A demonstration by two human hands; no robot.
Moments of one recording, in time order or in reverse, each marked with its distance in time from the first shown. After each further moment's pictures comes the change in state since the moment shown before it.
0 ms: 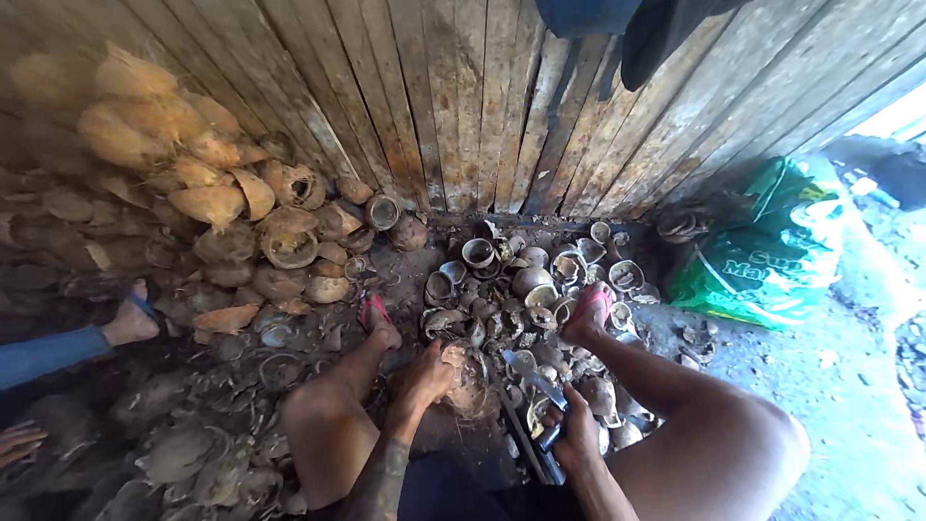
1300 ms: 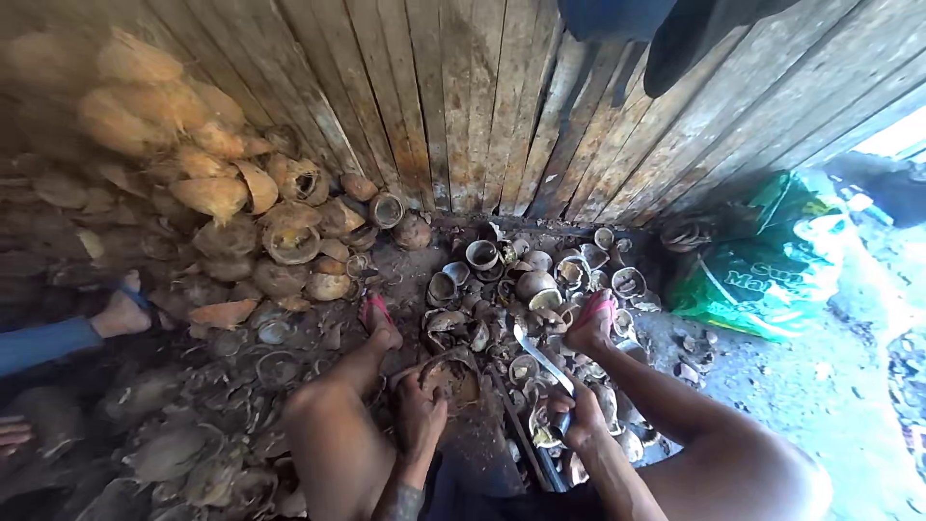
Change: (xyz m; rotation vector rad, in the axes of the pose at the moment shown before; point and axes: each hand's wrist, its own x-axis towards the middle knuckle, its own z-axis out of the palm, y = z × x) left_hand 0.035 -0.093 0.100 -0.309 0.594 0.022; right_hand 0.028 -0.022 0.012 0.118 -0.237 0.294
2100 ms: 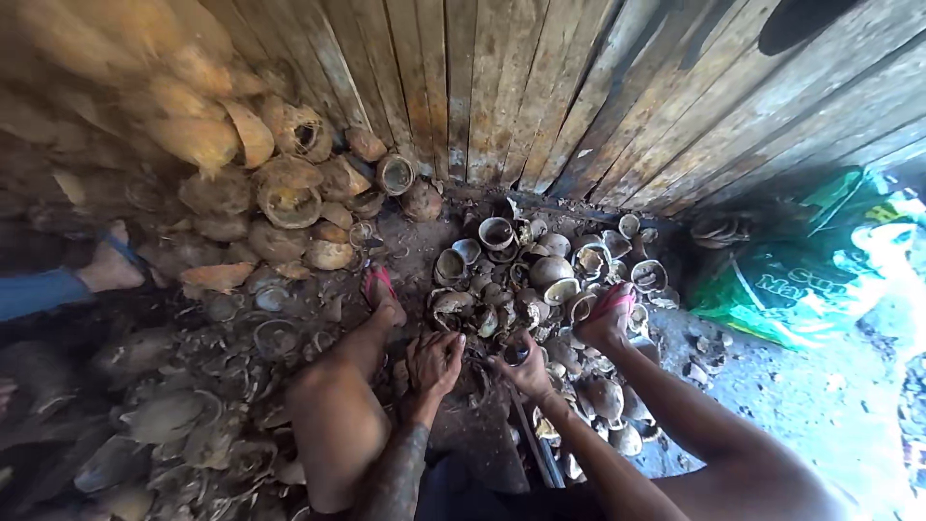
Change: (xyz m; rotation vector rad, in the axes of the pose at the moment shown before) left_hand 0.060 0.007 0.018 0.098 -0.054 0.395; right_hand 0.119 0.054 0.019 -1.391 -0.396 -0.848
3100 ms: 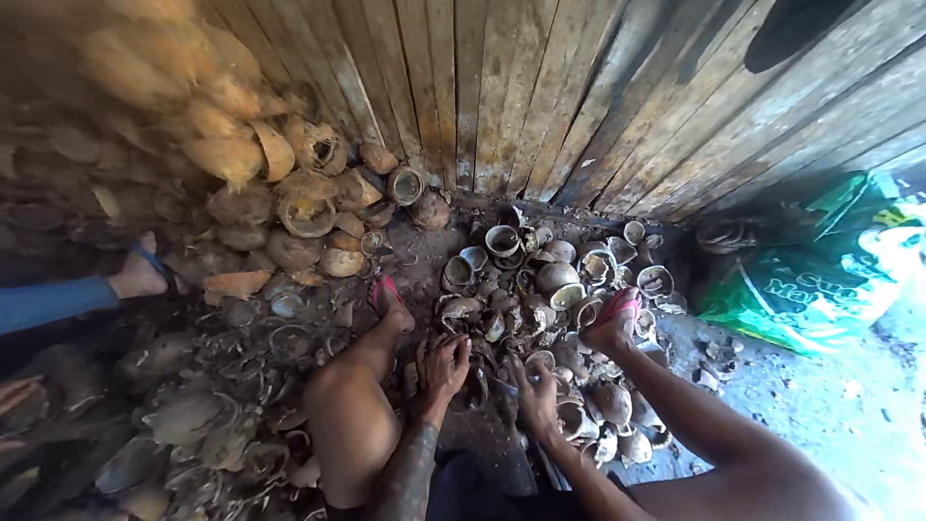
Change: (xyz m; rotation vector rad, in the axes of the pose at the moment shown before) left_hand 0.001 -0.007 0.006 -0.009 -0.029 -0.020; right_hand -0.051 -0.033 0.016 -0.089 0.282 0.236
